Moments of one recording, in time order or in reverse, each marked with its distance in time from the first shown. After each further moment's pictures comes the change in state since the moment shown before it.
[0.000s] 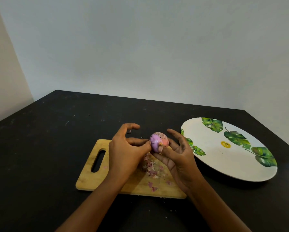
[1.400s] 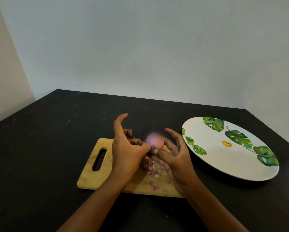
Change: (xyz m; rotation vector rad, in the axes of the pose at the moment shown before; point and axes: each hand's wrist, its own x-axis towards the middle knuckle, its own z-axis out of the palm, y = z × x) left_hand 0.000 0.001 0.004 -0.160 0.033 -0.005; right_hand -0.003 0.009 0.007 -0.099 -0.003 -0.007
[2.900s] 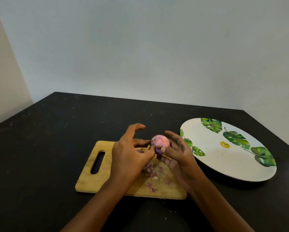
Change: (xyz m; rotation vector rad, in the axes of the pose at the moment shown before) left_hand -0.007 -0.001 -0.001 0.344 -0.093 0.224; right_hand 0.008 -0.009 -0.015 0.086 0.032 0.048
